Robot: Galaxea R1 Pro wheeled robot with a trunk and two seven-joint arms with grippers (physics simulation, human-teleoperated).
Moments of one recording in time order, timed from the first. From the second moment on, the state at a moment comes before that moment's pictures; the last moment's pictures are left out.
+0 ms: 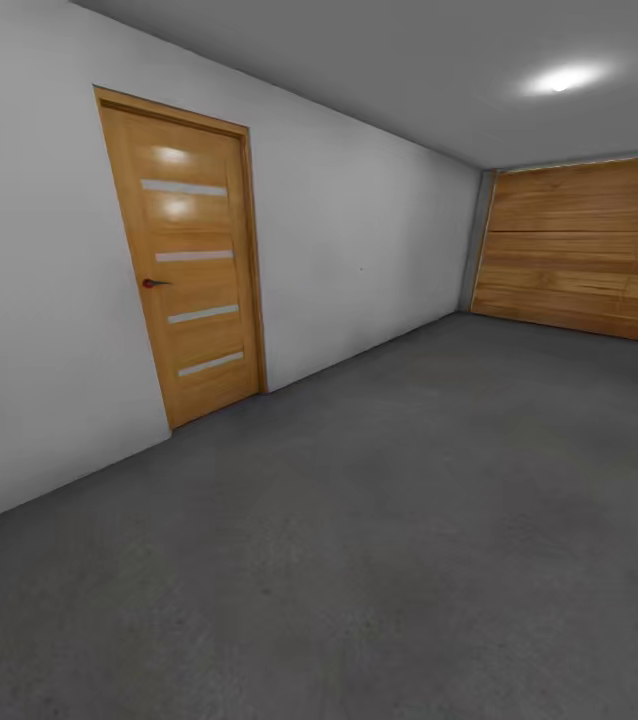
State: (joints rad) left arm 0.00 0.00 0.00 0.00 0.00 0.00 0.00; right arm 0.00 0.00 0.00 0.00 0.00 0.00 0.00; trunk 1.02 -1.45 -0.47
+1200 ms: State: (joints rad) left arm 0.00 -0.03 0.06 -0.04 0.12 -0.02 0.00; right arm 0.00 0.01 0.01 -0.02 0.02 -0.01 -0.01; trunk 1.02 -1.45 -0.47
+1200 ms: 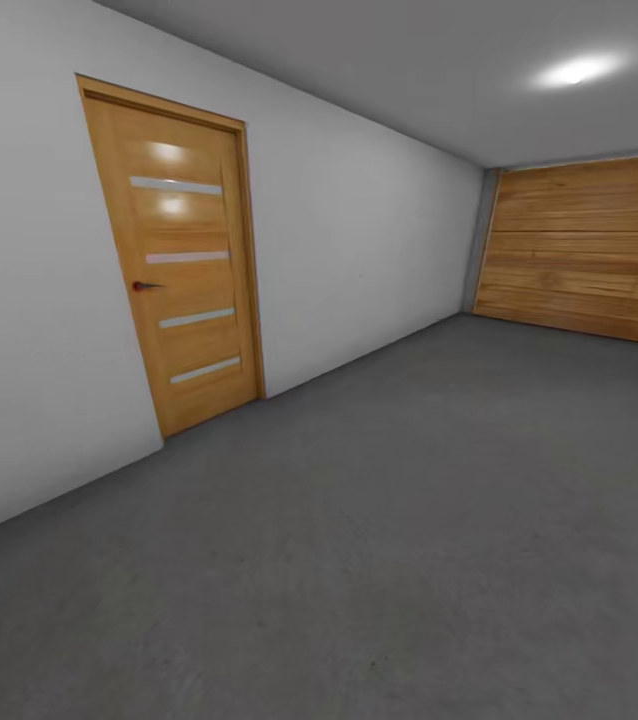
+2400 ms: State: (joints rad) left arm 0.00 -0.03 0.06 -0.05 0.12 -0.02 0.00; right arm 0.00 0.01 0.01 -0.02 0.21 -0.10 -0.01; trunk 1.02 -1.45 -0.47
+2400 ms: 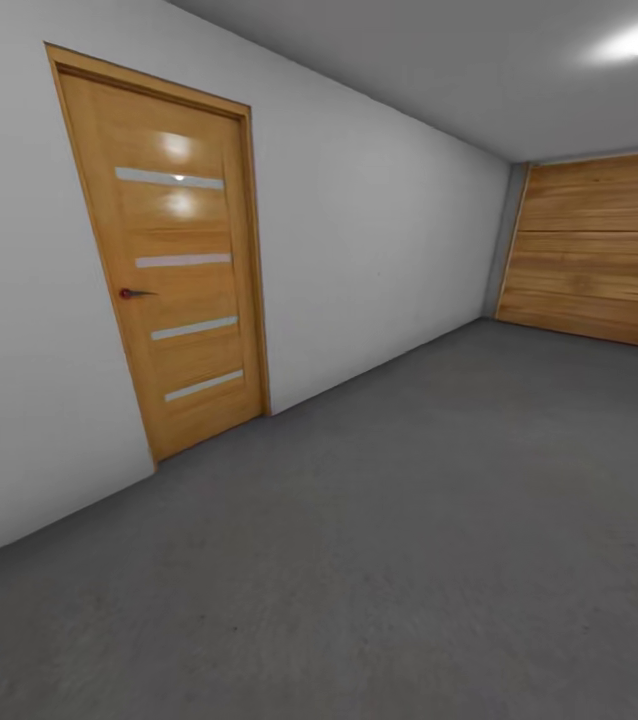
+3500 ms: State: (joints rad) left arm 0.00 -0.03 0.06 -0.05 0.12 -0.02 0.00; right arm 0.00 0.01 0.00 -0.02 0.21 -0.11 -0.01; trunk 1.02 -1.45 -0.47
